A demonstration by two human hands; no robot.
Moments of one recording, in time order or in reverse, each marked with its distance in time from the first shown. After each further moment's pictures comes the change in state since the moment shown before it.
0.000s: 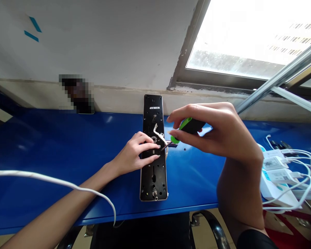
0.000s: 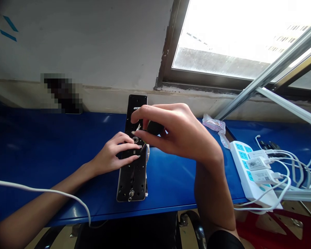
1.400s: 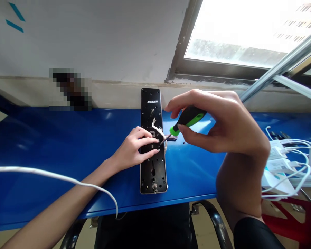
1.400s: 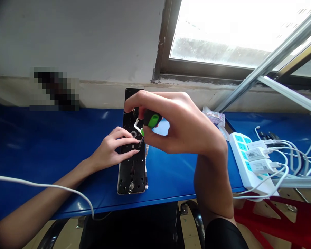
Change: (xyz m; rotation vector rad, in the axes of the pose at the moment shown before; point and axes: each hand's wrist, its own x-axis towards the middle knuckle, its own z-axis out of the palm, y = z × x) left_hand 0.003 0.005 0.000 0.041 -0.007 -0.020; right_hand -0.001 -0.007 -0.011 0.080 -0.097 0.217
